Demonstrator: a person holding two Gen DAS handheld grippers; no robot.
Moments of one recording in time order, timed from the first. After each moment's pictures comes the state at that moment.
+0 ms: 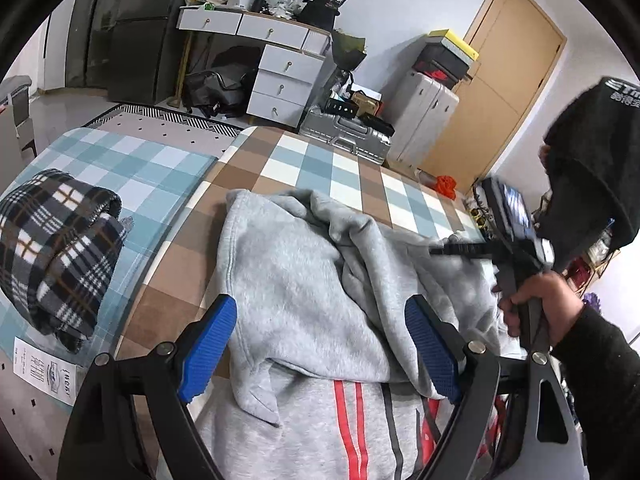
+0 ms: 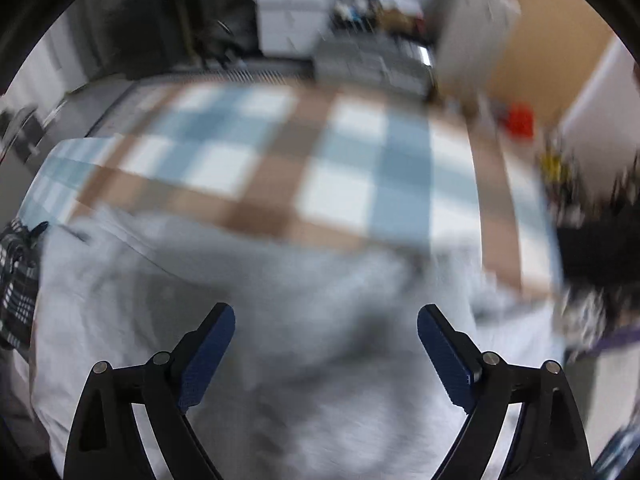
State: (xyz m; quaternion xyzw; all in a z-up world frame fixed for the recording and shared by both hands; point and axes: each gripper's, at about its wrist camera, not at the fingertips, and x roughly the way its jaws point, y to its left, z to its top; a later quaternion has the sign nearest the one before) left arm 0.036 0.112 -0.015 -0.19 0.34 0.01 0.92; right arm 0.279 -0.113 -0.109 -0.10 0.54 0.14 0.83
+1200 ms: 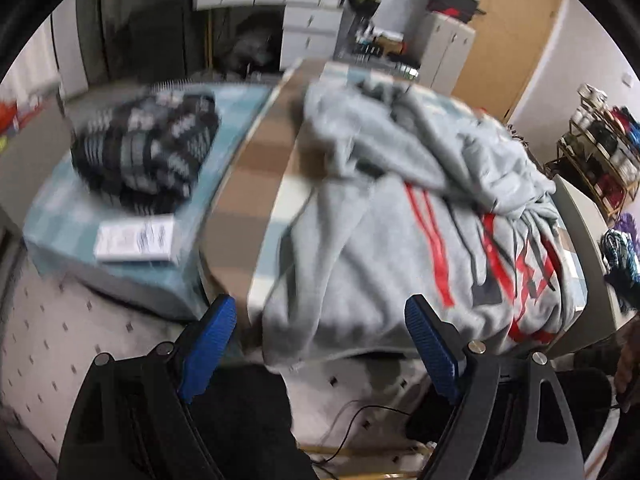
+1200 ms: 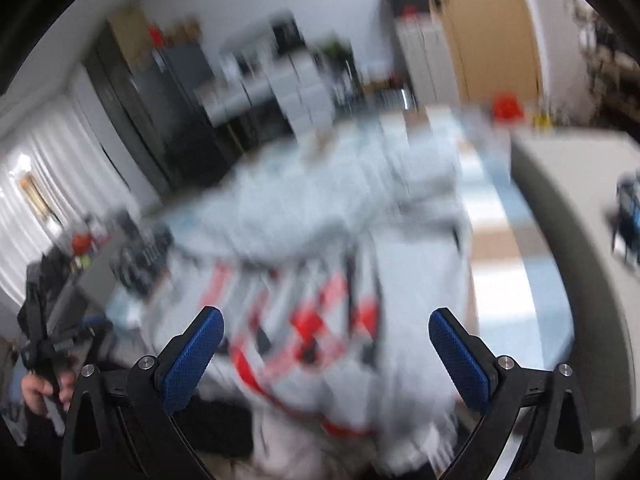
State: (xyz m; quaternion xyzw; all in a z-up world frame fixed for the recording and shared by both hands) left arm -0.115 0.103 -0.060 -0.12 0.44 0.06 0.89; right arm -0.043 -0.310 -0.090 0.09 0.42 0.25 0.87
